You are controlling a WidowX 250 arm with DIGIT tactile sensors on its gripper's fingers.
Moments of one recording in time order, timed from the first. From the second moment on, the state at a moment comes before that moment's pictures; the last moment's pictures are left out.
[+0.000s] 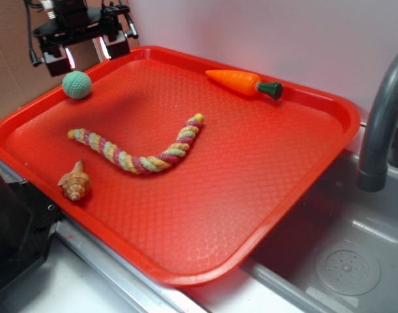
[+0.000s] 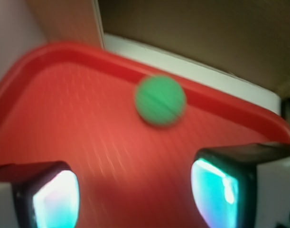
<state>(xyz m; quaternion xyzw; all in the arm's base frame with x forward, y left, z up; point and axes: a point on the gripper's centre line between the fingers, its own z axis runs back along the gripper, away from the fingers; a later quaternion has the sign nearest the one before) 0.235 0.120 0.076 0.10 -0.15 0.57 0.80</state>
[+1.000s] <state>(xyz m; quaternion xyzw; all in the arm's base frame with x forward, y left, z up) 0.252 0.166 0.038 0.13 -0.13 0.60 0.78</state>
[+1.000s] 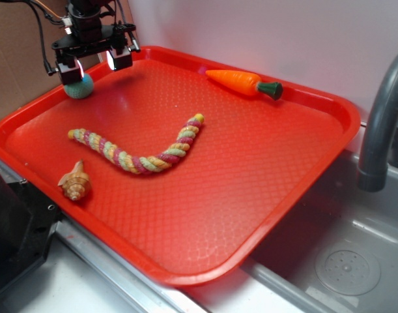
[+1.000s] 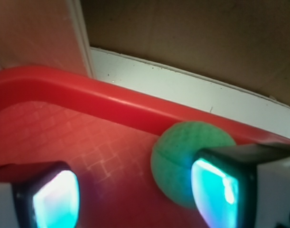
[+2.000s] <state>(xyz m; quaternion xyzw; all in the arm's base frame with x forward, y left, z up) 0.216 0.161 0.034 0.13 -0.06 0.62 0.77</state>
